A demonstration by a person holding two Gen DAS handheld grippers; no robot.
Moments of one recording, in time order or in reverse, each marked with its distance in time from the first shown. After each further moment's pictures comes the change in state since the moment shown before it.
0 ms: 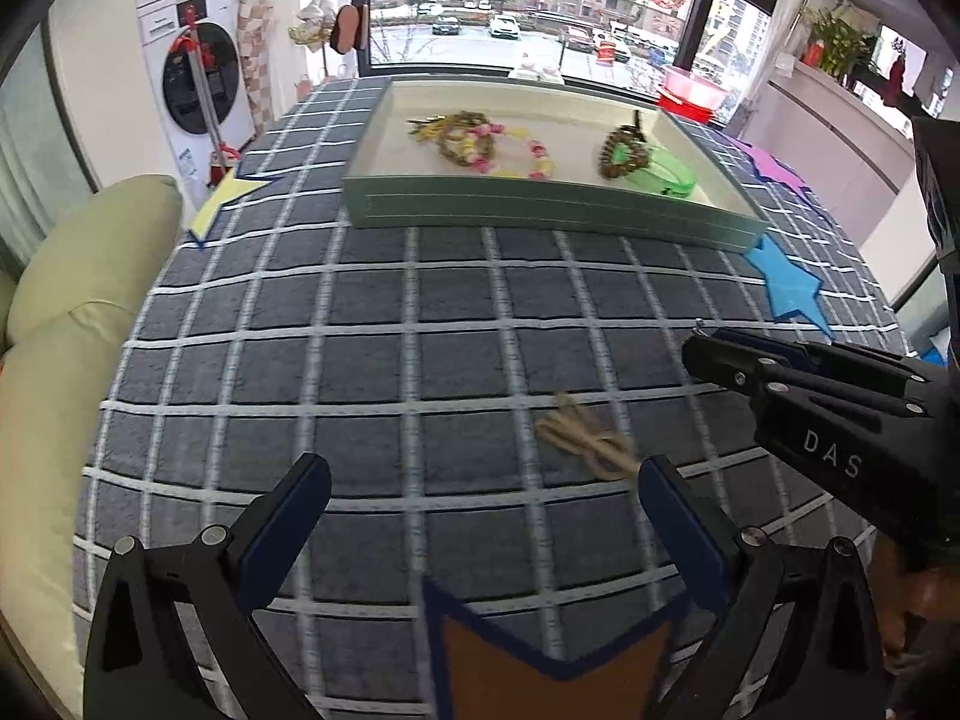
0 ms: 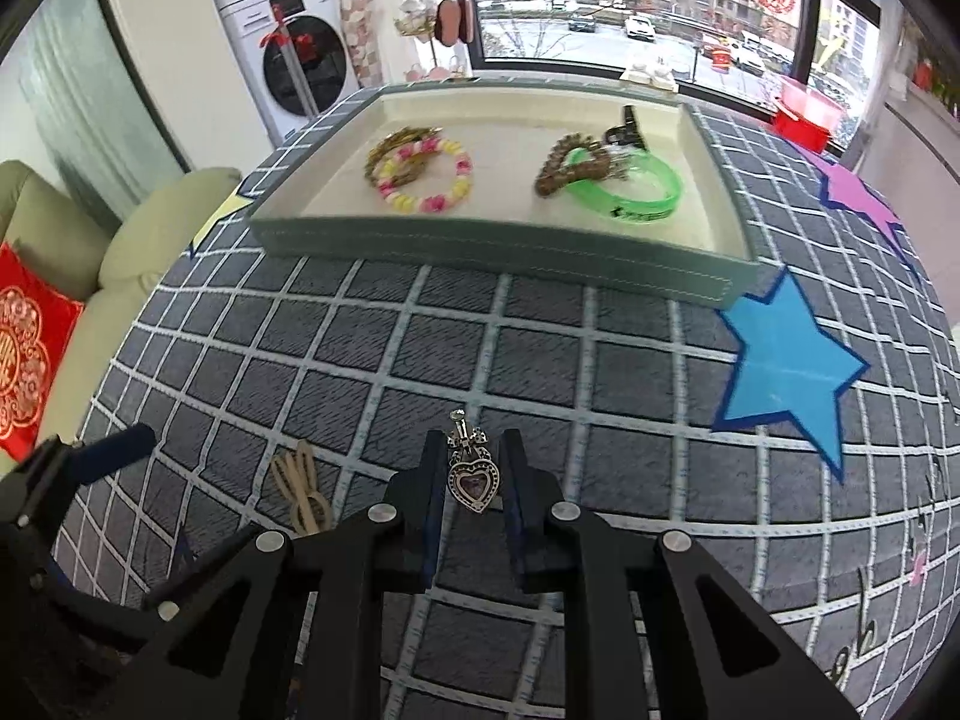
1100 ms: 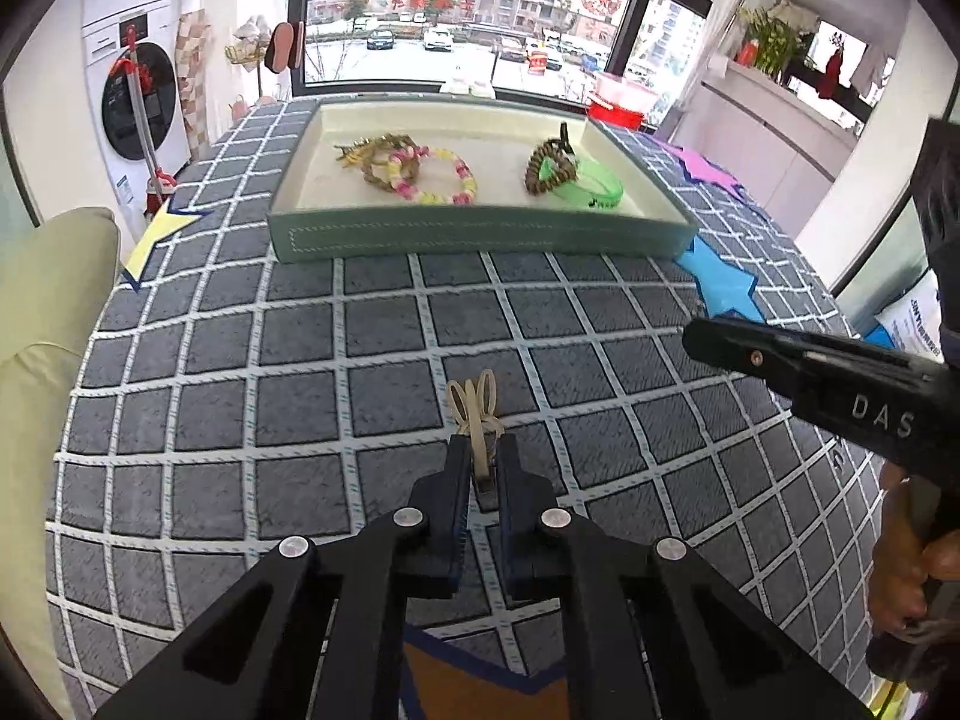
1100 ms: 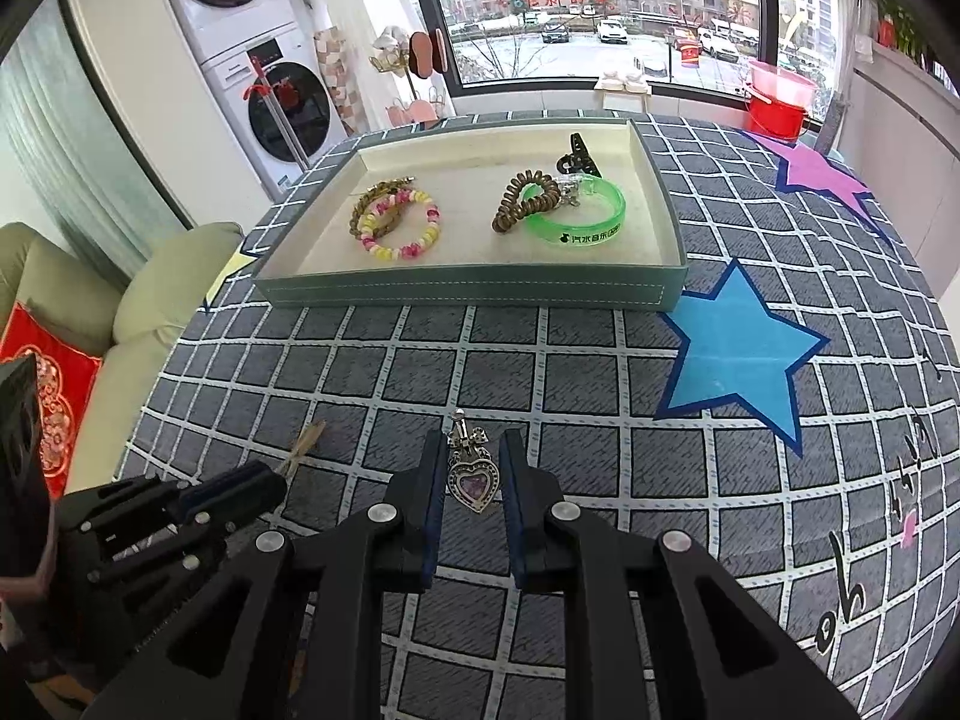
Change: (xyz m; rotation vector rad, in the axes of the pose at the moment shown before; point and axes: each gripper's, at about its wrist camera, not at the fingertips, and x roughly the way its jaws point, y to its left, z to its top) left arm -0.004 -0.002 0.008 0.079 -0.045 -0.146; right arm -0.032 -0.017 -0.003 0.094 -0.060 0.048
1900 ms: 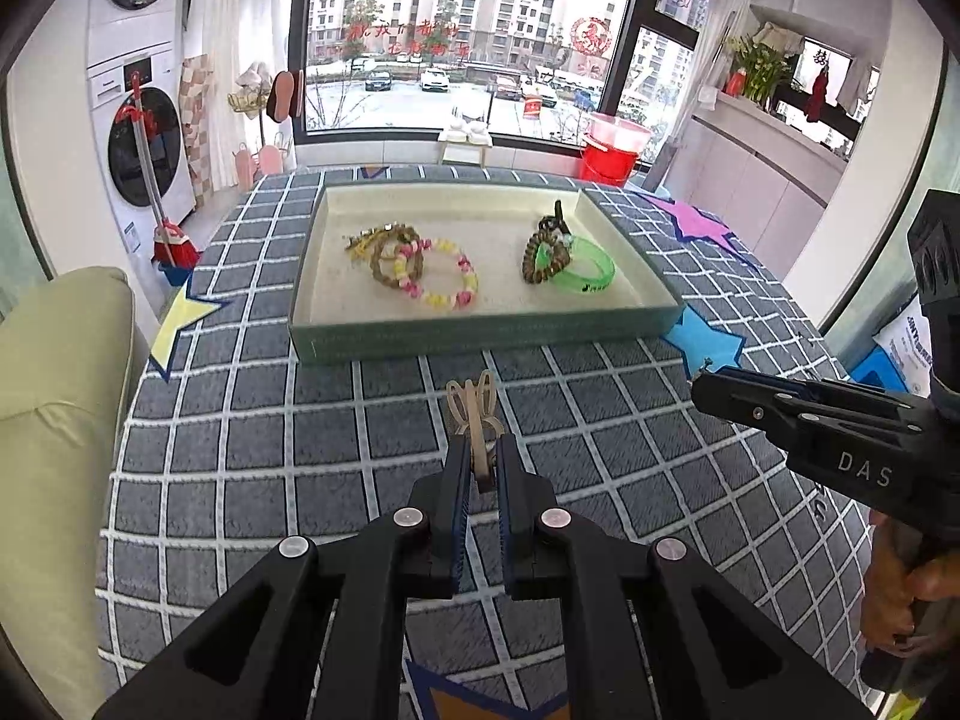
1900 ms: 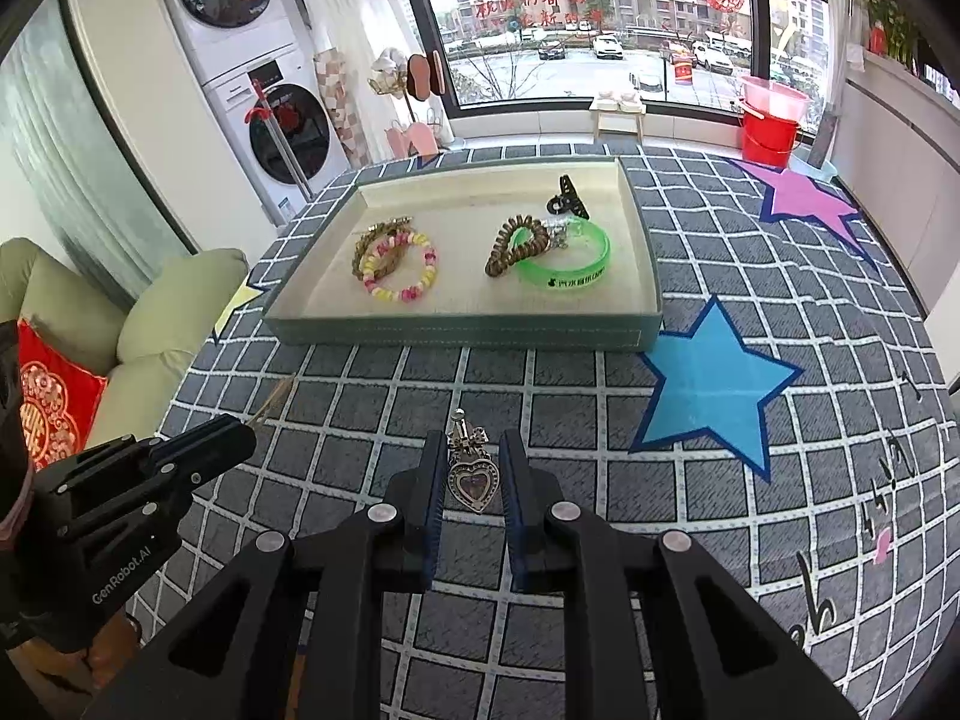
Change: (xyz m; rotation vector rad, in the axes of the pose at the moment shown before) left arm -0.025 0.001 0.036 0.028 -0.104 0.010; right arm -0.020 -0.005 0.018 0.008 -0.049 -0.005
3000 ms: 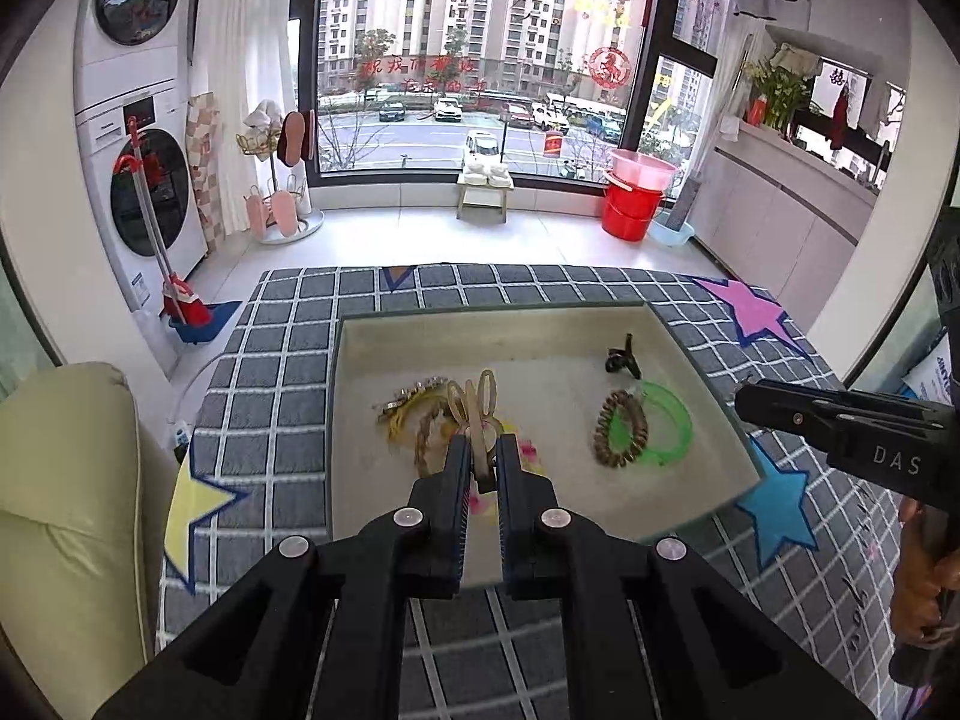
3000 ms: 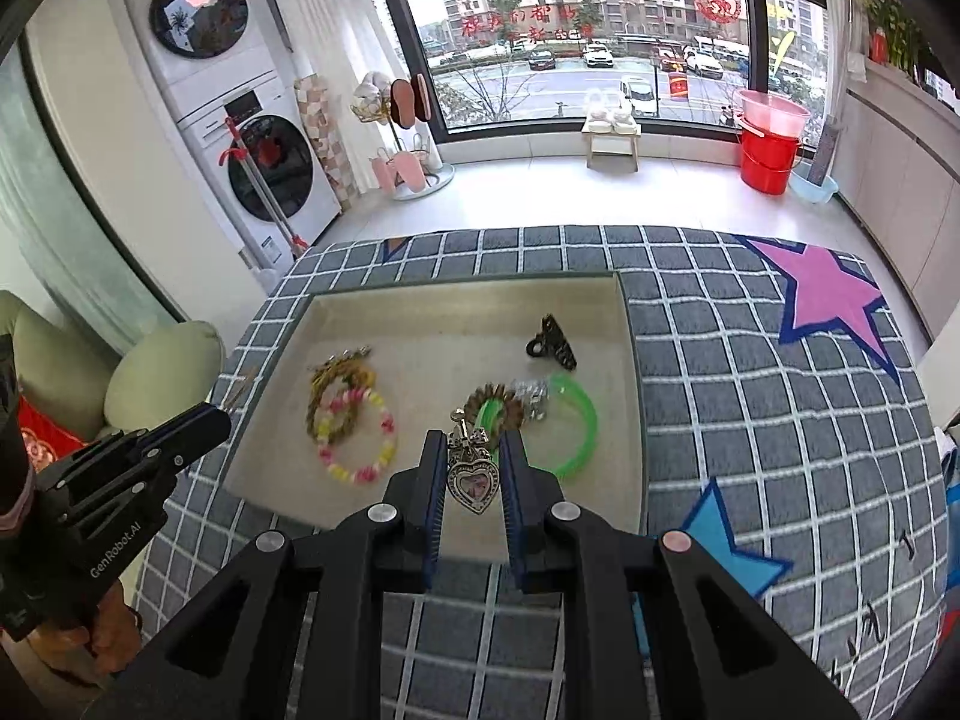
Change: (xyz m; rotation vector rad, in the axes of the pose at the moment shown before) left arm 0.058 0.030 0.115 0.016 -0.074 0.055; right arm 0.045 -0.030 0.121 0.024 -0.030 -0.014
